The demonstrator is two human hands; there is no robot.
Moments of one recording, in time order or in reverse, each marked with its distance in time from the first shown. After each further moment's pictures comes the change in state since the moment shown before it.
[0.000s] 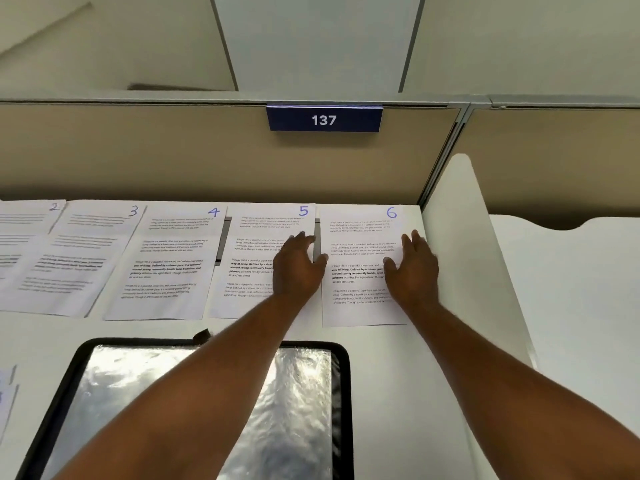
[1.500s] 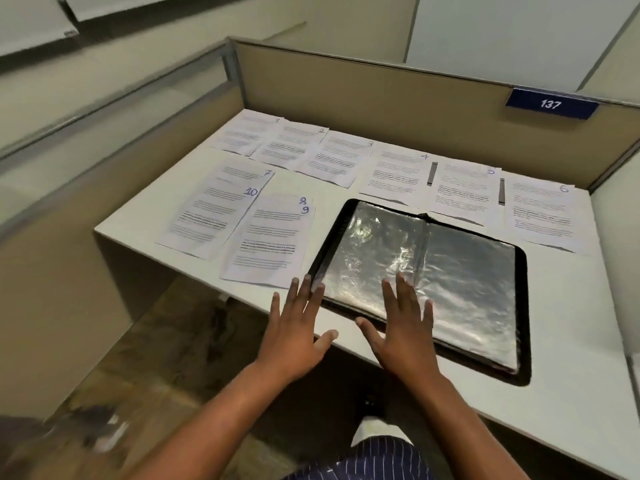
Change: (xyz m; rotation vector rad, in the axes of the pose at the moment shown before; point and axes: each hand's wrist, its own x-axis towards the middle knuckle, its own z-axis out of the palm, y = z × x) left_hand -0.562 -0.239 -0.381 0.533 -0.115 -0.059; right_hand -0.598 -0.269 0.038 -0.125 -0.239 -0.564
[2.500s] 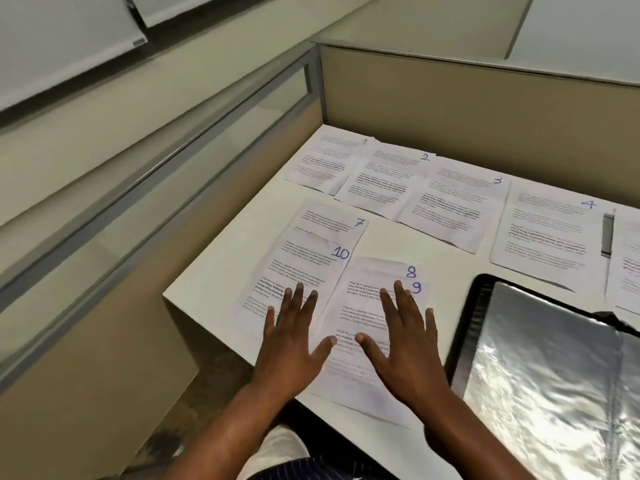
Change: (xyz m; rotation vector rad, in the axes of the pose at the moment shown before) left_hand 0.171 -0.272 -0.070 -0.069 0.054 -0.244; right_hand 0.267 -0.203 0.095 0.147 -0.088 -0.190
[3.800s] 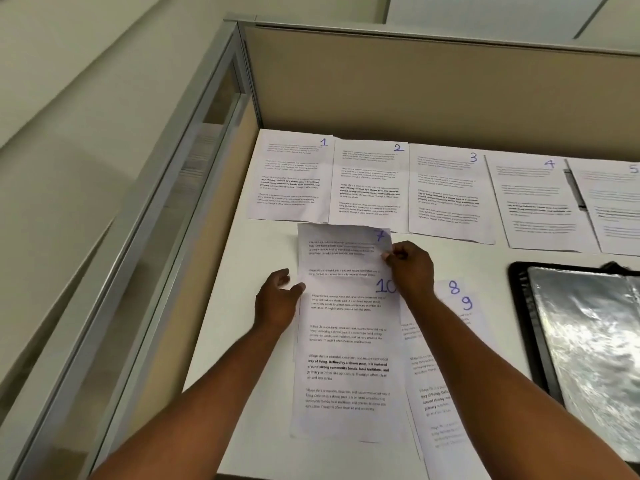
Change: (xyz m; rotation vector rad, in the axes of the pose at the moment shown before) left_hand 0.331 -0.179 0.004 -0.800 -0.307 -0.234; right_hand 0.288 -0.037 0.082 0.521 0.406 0.855
